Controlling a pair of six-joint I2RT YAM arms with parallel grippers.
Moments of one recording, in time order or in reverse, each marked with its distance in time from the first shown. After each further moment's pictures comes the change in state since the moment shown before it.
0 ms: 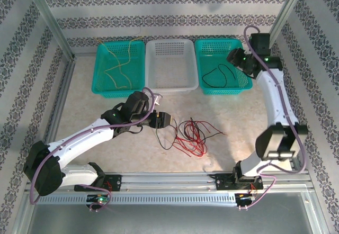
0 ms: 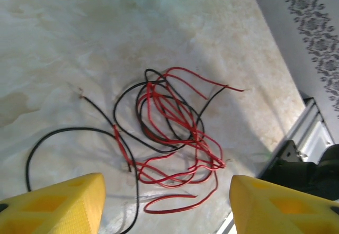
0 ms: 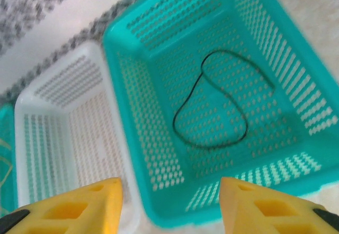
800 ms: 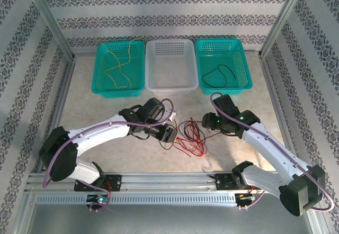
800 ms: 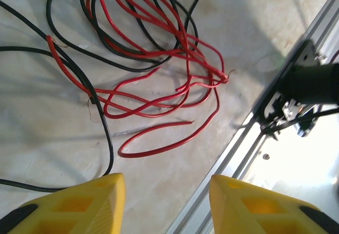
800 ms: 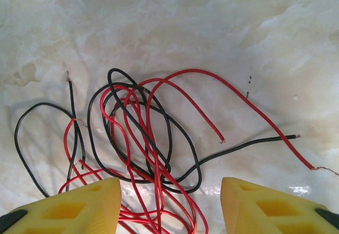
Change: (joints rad) left arm -0.108 0.201 0.093 -0.187 0.157 0.164; right arm 0.474 -0.507 -0.783 -0.053 0.127 0.143
